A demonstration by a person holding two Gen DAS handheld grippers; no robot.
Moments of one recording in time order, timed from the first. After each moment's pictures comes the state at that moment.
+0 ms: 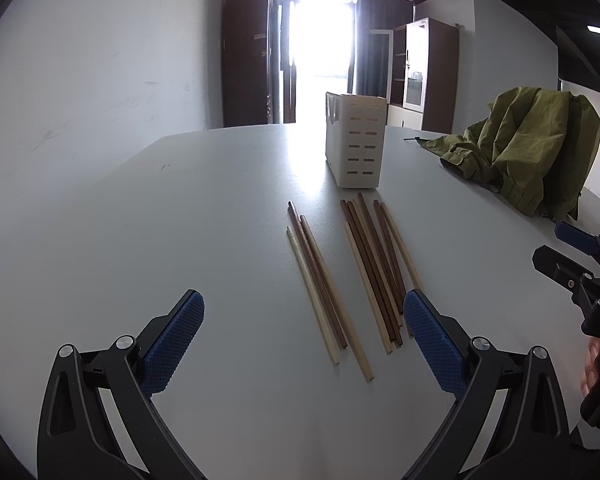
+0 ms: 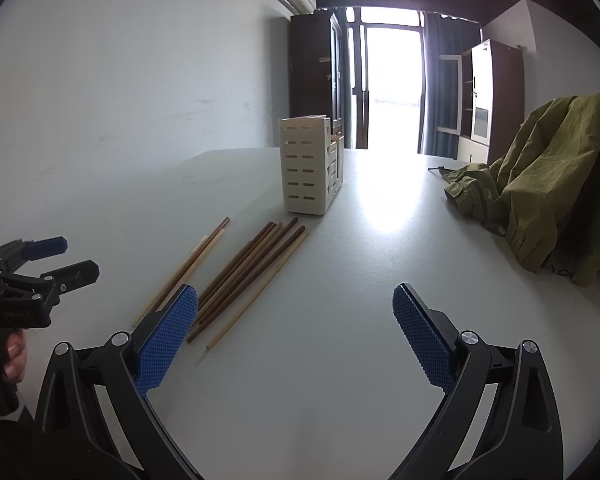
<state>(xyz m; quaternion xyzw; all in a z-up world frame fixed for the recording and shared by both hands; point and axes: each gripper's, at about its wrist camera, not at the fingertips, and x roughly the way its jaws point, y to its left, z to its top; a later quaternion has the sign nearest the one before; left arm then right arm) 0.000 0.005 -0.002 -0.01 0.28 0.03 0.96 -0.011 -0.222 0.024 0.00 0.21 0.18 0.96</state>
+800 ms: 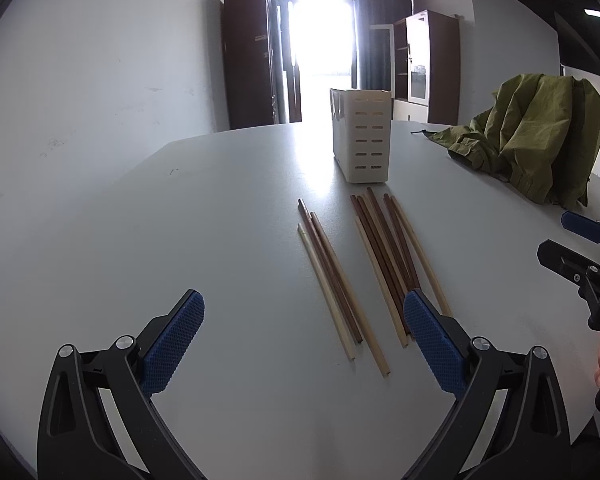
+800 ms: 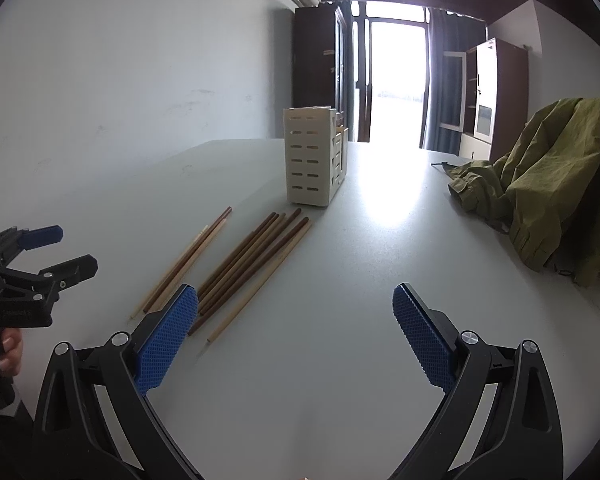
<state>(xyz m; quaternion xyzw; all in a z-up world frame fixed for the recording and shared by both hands) -0.004 0.006 -0.007 0.02 0.28 0.05 0.96 -0.010 -0.214 0.021 -0.02 0.22 0.18 0.96</state>
